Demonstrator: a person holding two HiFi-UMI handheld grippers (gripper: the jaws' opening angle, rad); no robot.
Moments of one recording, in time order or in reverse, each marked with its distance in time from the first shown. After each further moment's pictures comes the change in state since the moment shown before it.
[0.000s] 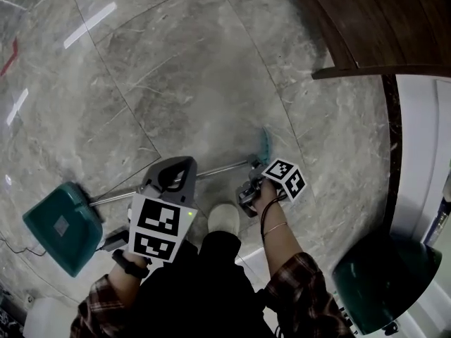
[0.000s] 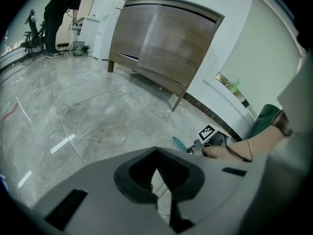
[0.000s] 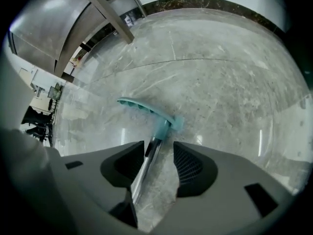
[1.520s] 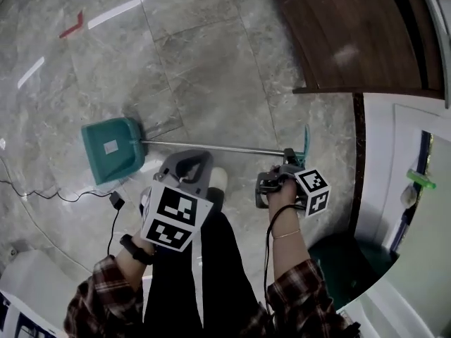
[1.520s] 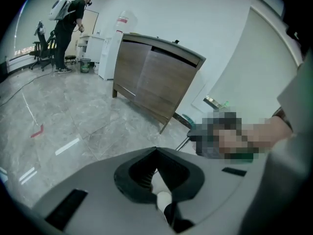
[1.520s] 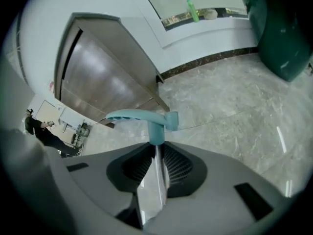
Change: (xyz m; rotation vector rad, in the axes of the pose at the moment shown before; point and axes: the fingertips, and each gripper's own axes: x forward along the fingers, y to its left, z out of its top) left arm -0.250 -0.099 0.119 -0.040 -0.074 0.018; right arm -0.354 0.137 0.041 0.134 -0.391 0.169
